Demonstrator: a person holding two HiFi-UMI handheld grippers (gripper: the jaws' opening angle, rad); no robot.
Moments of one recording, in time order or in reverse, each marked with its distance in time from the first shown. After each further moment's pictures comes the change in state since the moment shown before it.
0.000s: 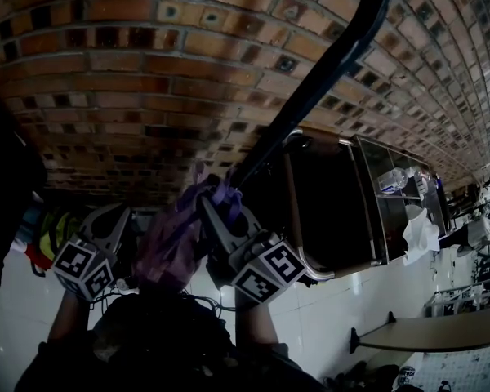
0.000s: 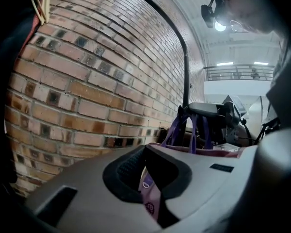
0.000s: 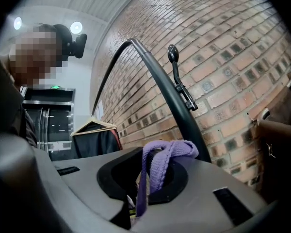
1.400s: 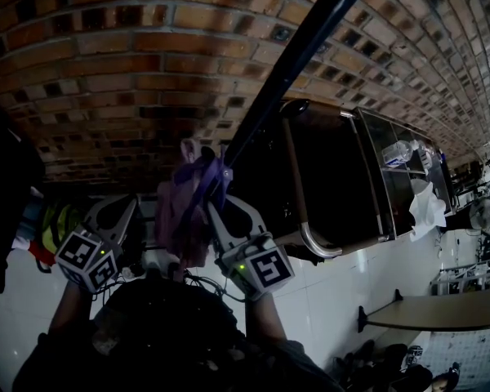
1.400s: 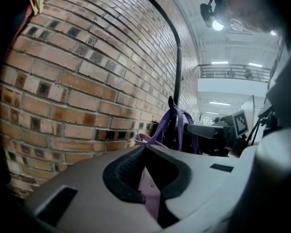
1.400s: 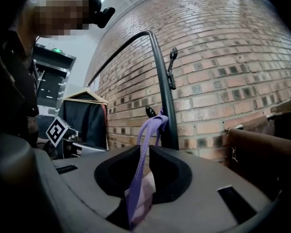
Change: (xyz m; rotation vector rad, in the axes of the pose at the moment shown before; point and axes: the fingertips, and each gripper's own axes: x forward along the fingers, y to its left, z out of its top) left arm 0.007 -0.020 -0.022 0.024 0.043 -0.084; right arm -0.049 -0.025 -0.070 -0.267 0.122 -0.179
